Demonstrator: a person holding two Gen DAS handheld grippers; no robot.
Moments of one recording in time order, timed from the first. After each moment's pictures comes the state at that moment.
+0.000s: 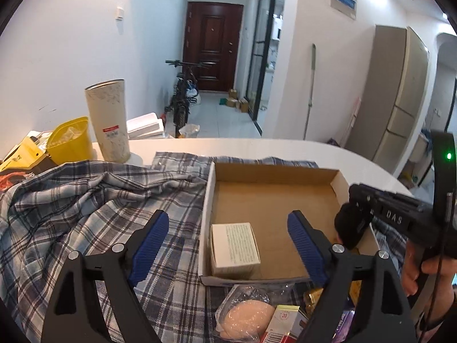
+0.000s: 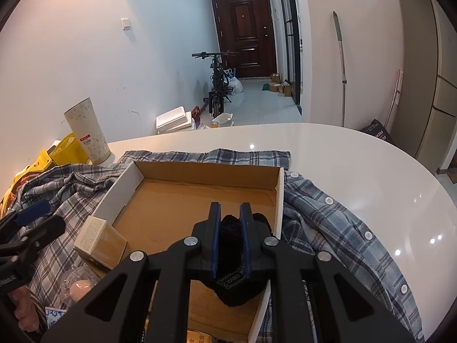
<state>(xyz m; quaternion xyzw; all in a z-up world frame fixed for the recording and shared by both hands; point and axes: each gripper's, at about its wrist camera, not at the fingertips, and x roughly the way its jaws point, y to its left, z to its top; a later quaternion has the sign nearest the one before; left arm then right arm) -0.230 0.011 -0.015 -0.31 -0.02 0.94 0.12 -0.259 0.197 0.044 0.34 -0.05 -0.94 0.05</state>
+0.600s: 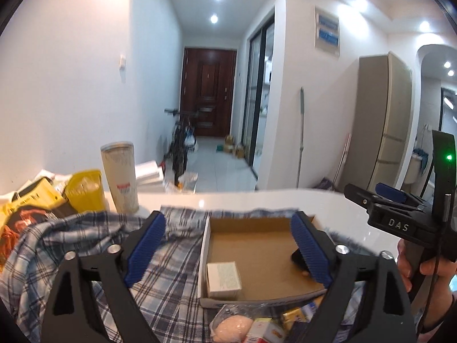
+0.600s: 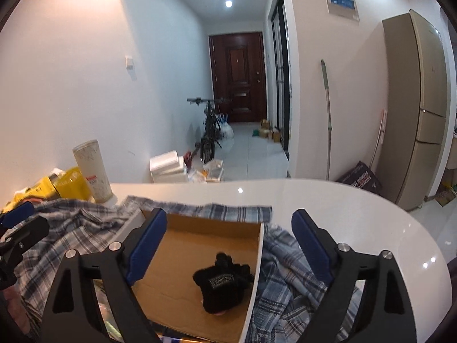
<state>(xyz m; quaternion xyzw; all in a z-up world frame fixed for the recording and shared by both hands) -0.166 0.010 0.056 -0.18 -0.02 0.97 0.13 -0.215 0.197 0.108 0.22 -0.03 -0.98 0.02</state>
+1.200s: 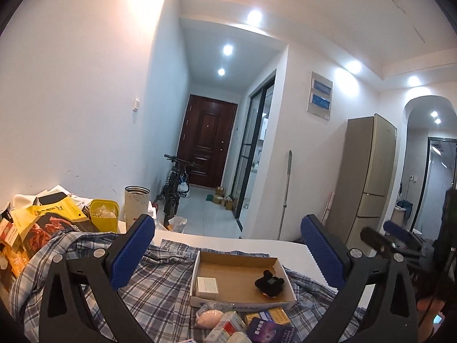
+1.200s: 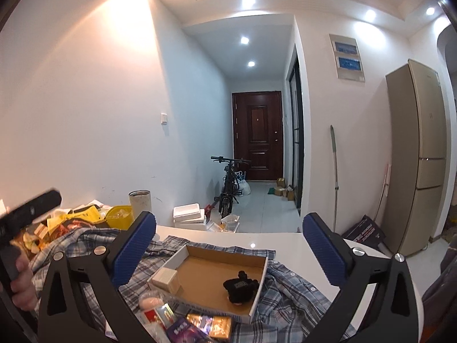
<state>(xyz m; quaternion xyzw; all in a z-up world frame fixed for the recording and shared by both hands) -0.024 -0.042 0.122 -0.06 -0.10 0.98 0.14 -0.051 0.178 0.190 0.07 0.00 -1.00 0.06</state>
